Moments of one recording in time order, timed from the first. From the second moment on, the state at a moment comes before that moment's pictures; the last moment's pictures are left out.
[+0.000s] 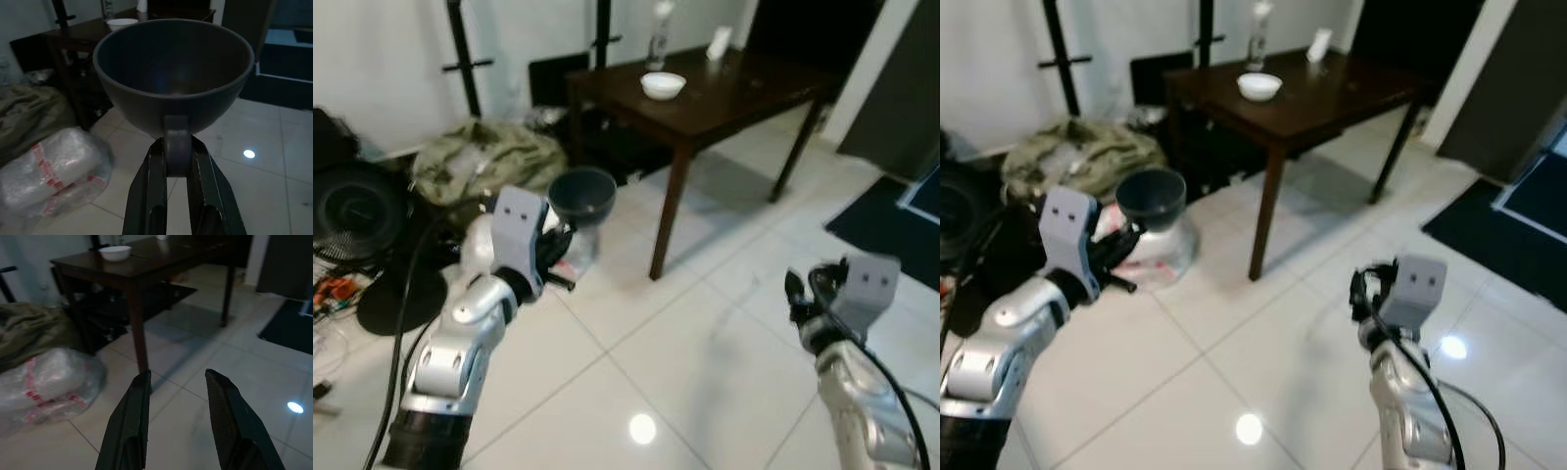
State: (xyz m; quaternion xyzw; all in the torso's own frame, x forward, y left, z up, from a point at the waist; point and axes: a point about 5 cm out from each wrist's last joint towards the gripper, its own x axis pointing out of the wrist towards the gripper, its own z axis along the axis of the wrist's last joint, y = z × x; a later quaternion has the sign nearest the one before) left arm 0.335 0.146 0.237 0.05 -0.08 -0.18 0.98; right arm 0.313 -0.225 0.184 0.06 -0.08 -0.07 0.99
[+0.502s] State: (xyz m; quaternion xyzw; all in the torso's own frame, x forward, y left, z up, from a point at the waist) left arm 0.335 0.148 0.236 0.05 -0.08 -0.17 0.98; right arm 0.312 -0.224 0.179 0.06 -0.07 -0.07 0.99
